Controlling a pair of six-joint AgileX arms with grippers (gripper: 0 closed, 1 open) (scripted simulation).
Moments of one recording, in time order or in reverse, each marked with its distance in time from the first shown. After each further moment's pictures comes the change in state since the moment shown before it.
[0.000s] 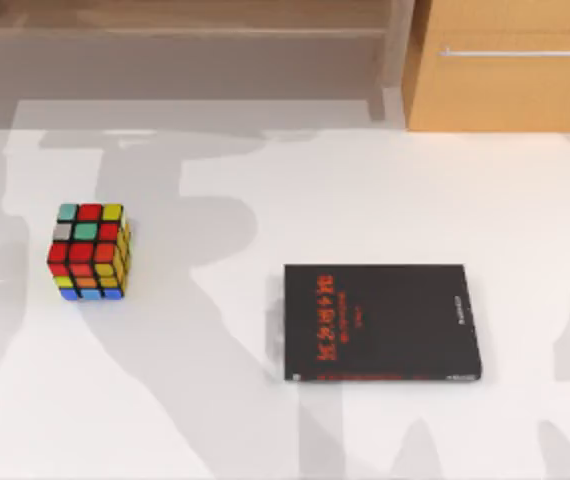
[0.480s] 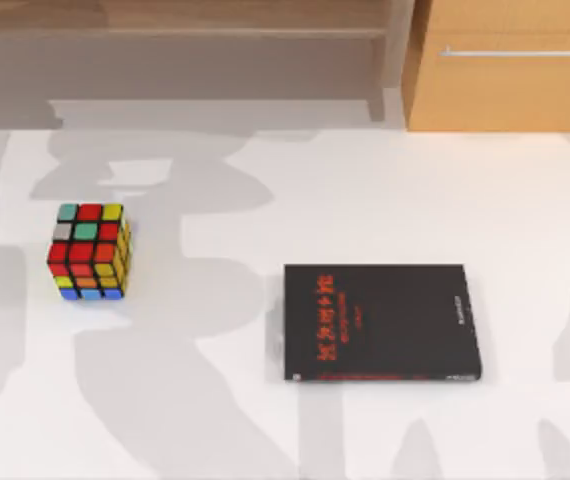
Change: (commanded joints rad) left arm 0.032 -0.212 -0.286 0.051 0.030 0.001; right arm 0.000 0.000 0.000 0.000 0.000 0.000
